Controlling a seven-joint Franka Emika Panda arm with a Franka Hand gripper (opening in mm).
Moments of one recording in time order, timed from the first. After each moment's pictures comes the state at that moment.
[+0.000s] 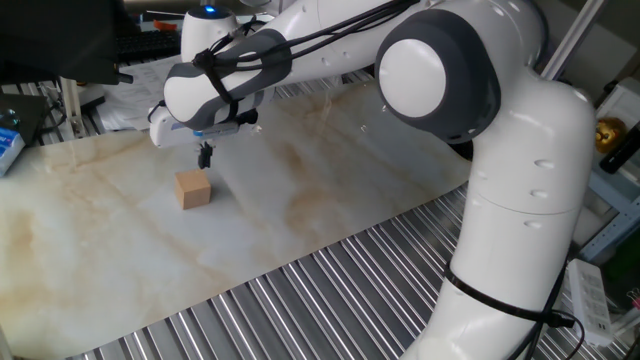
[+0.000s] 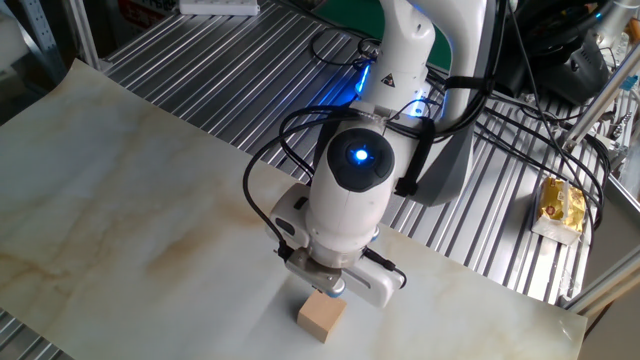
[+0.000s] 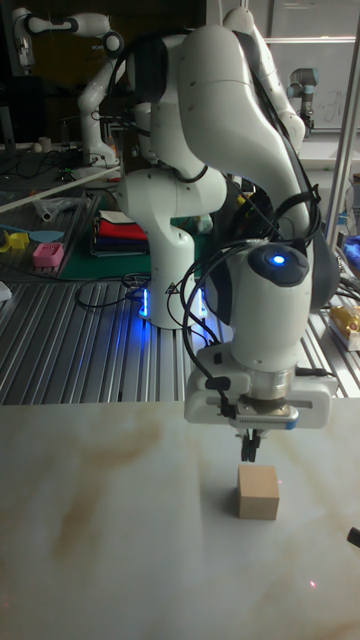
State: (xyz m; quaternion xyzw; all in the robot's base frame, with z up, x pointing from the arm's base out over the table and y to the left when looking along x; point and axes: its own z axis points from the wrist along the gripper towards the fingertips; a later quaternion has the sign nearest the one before) arm 0.582 0.121 0.155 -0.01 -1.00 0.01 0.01
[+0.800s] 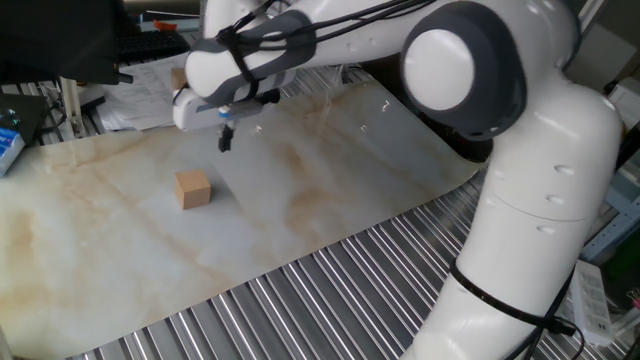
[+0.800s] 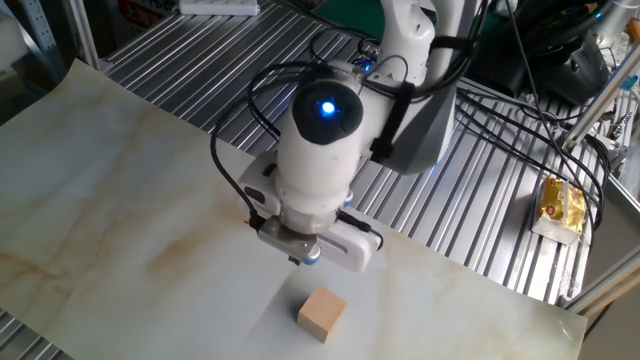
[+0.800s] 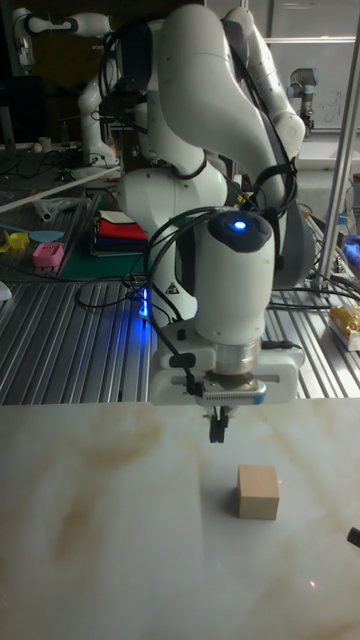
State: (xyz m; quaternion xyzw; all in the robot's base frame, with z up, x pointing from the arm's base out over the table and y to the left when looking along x) arm 0.582 0.071 0.196 0.03 -1.00 0.02 0.01
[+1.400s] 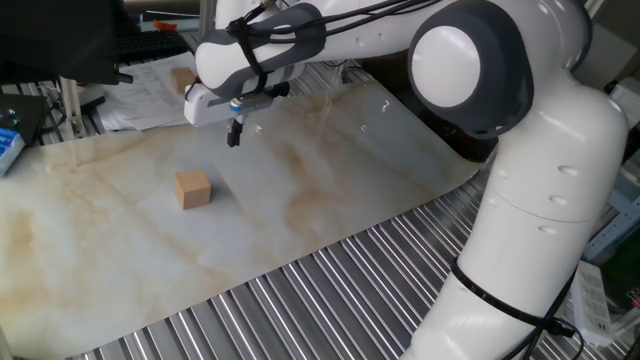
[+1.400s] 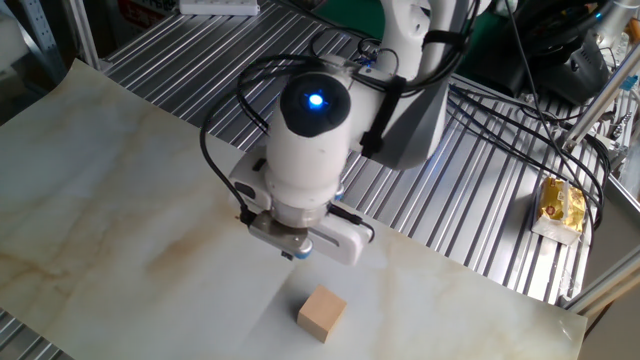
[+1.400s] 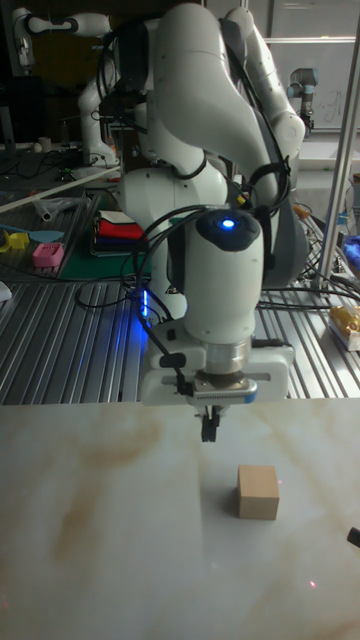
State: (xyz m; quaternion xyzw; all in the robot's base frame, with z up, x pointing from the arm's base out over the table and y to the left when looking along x) arm 0.583 0.059 0.198 0.04 -1.00 0.02 0.01
